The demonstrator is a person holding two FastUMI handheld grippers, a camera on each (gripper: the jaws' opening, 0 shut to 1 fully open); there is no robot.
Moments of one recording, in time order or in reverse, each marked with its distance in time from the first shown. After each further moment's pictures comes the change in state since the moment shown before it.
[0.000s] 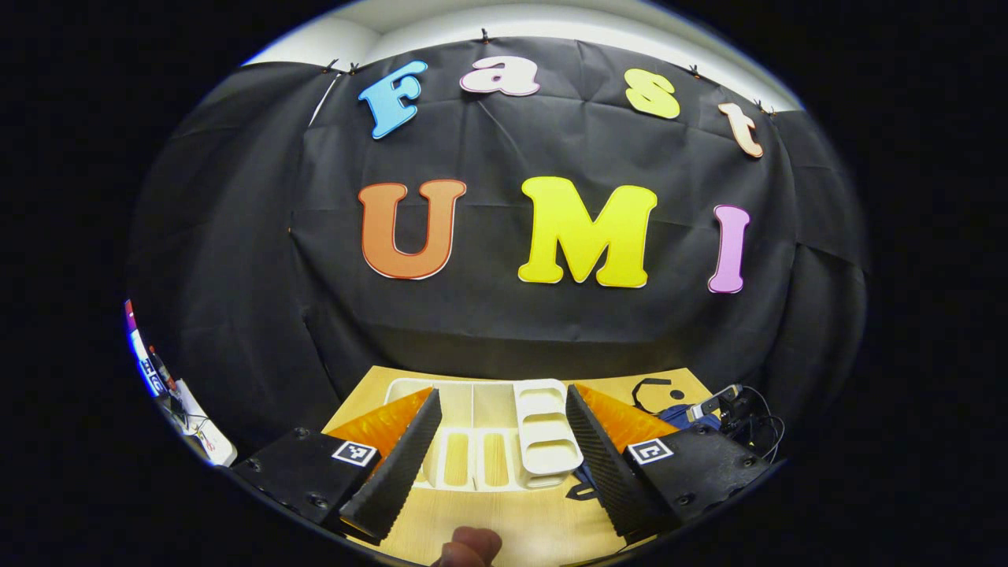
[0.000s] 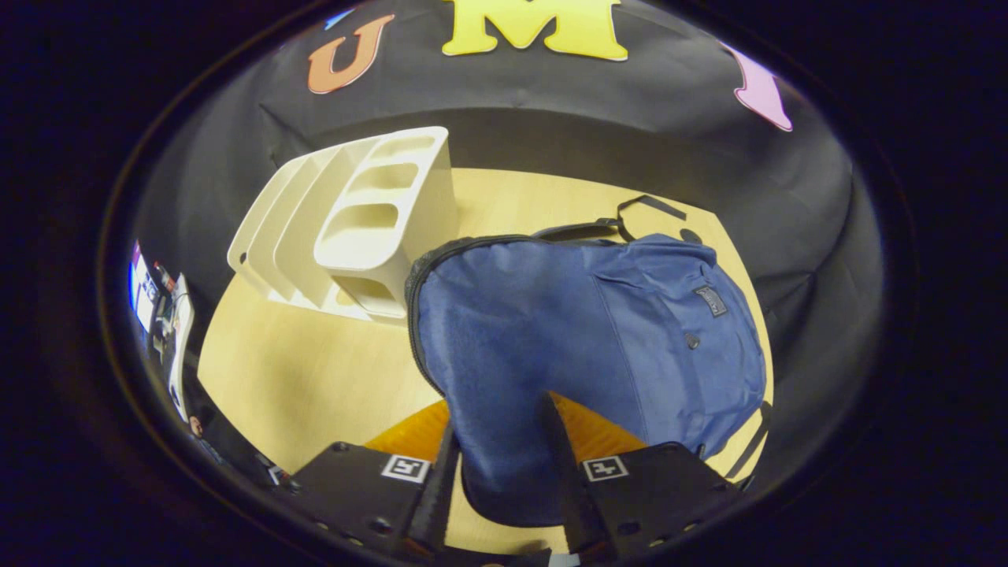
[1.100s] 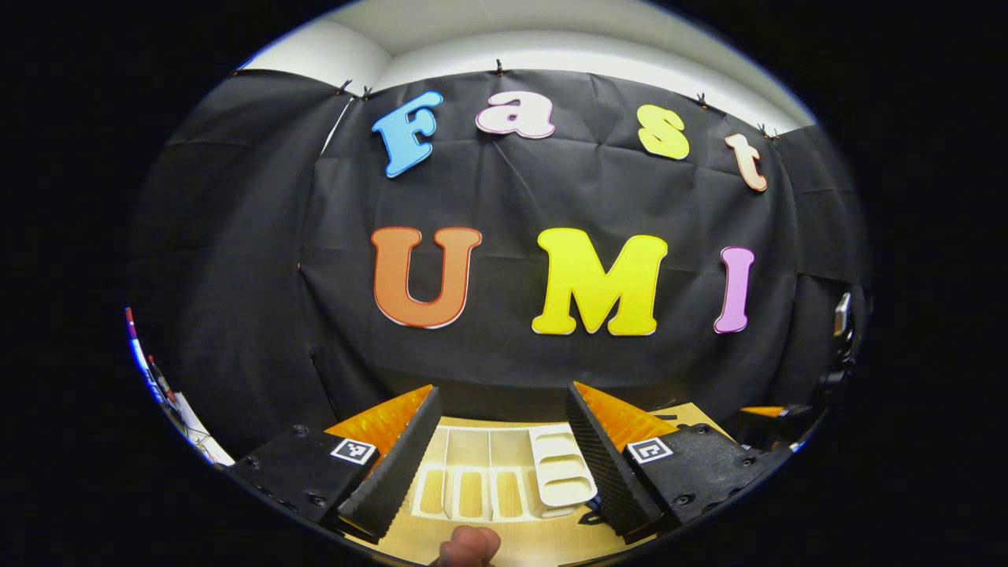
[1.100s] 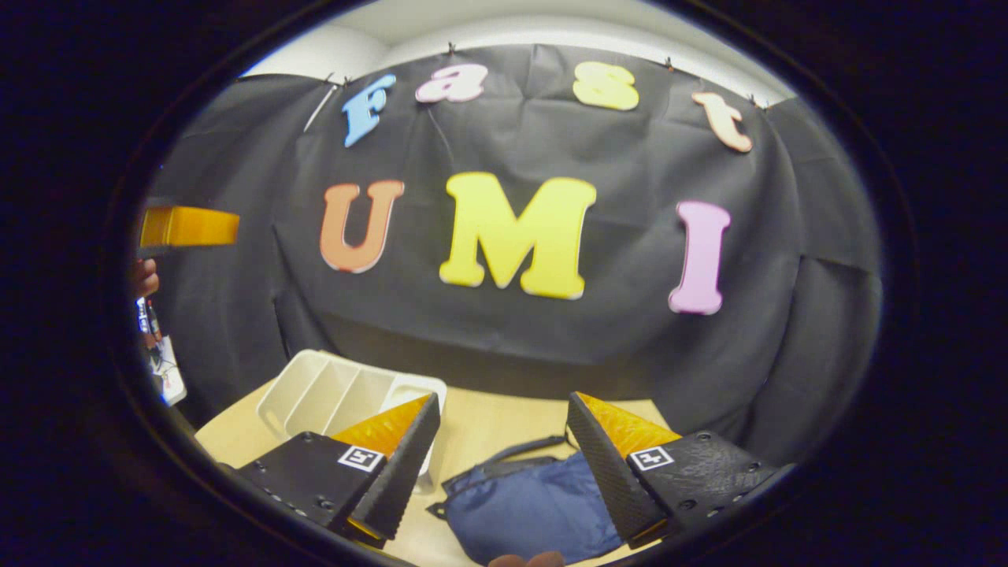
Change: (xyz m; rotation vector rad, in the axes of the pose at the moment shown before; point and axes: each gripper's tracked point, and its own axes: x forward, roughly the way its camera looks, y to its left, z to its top) left arm -0.001 0.029 0.081 0.034 -0.207 0.009; right arm -0.230 0.005 0.200 -0.006 -0.845 -0.138
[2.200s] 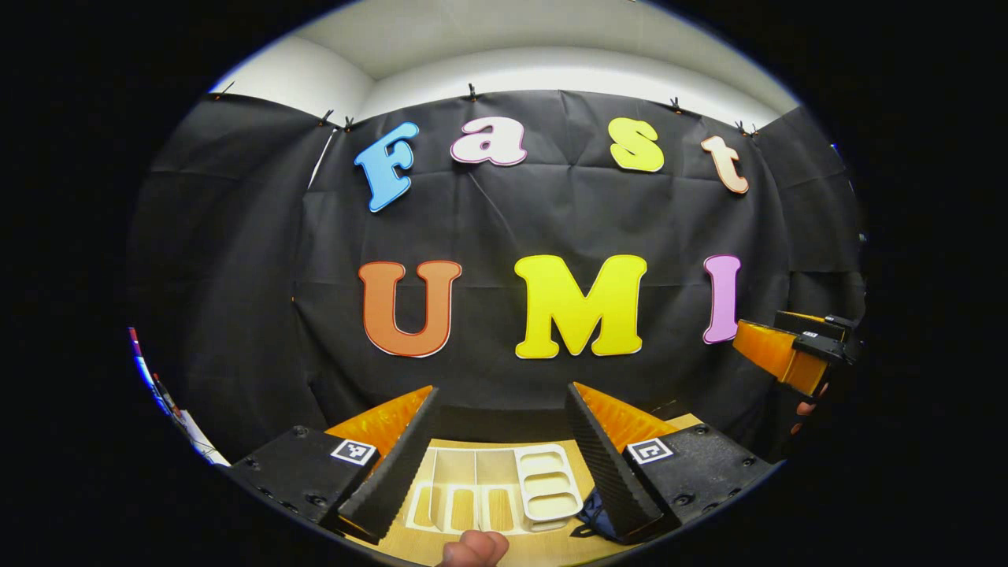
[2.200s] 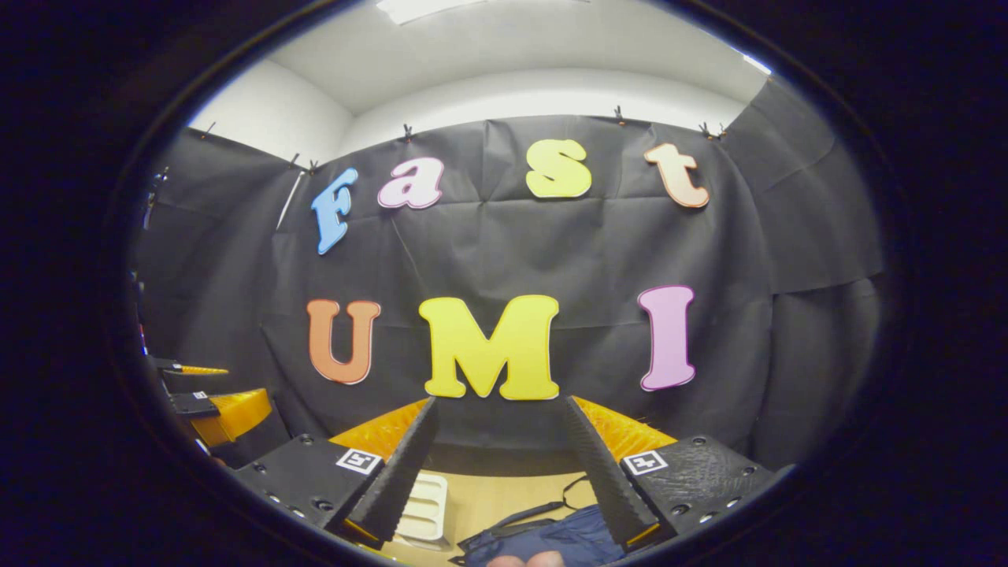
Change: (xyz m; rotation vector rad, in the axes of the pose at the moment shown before) left arm -0.008 -0.048 0.009 0.030 -0.058 -0.007; right arm -0.036 -0.043 0.113 0.135 -0.228 -0.014
